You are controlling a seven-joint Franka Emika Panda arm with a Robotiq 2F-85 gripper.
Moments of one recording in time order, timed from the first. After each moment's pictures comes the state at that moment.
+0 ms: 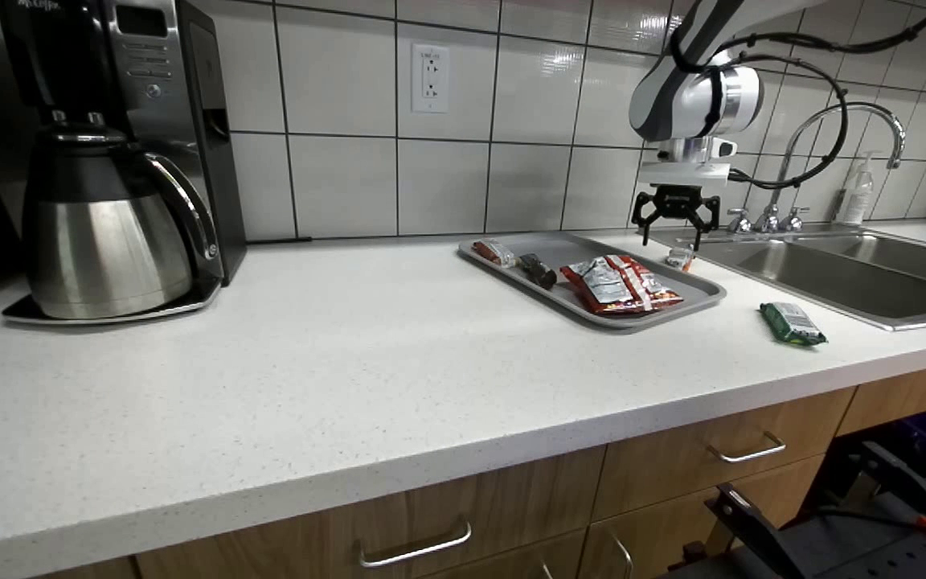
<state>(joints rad) -0.11 0.69 -0.26 -1.63 0.04 2.37 0.46</state>
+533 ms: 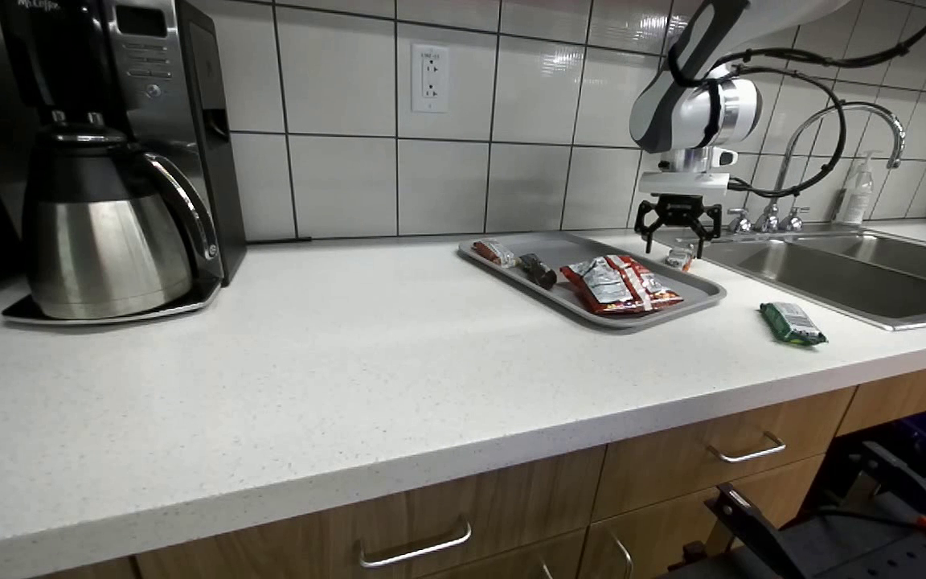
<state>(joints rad) -0.12 0.73 -0.27 -1.60 0.04 2.37 0.47</state>
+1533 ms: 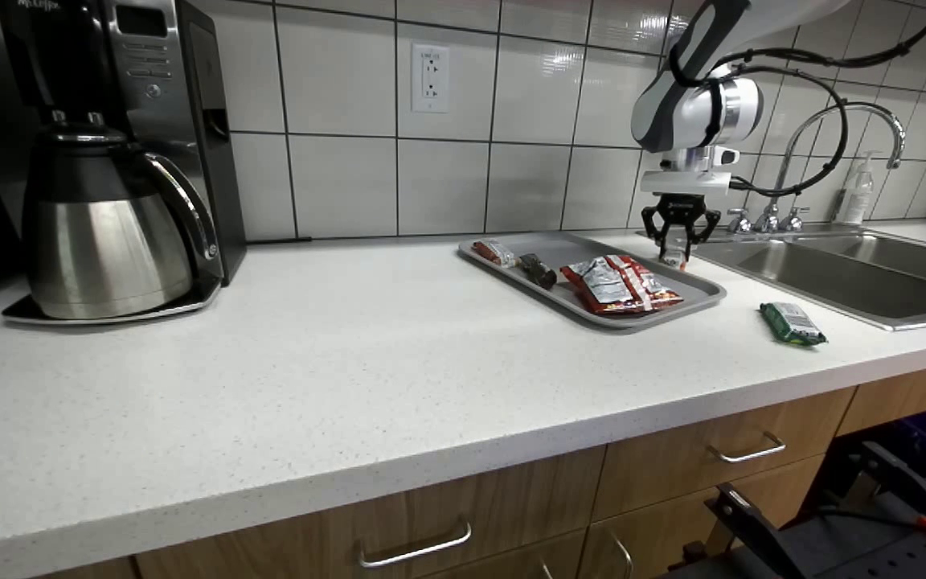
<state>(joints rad) -0.12 0.73 -0.28 -1.59 0.04 2.37 0.47</state>
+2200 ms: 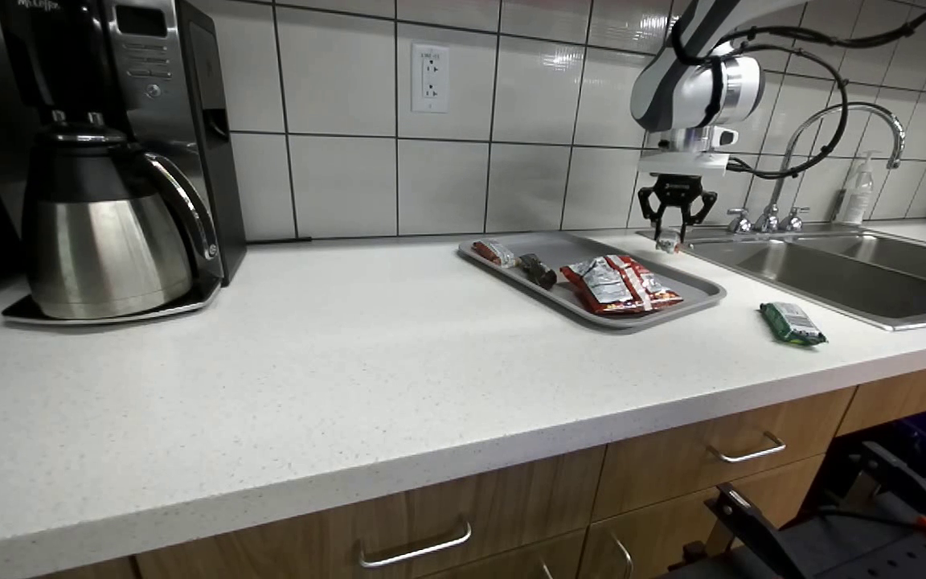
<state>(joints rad) -0.11 0.69 -0.27 -1.58 0.04 2.37 0.47</state>
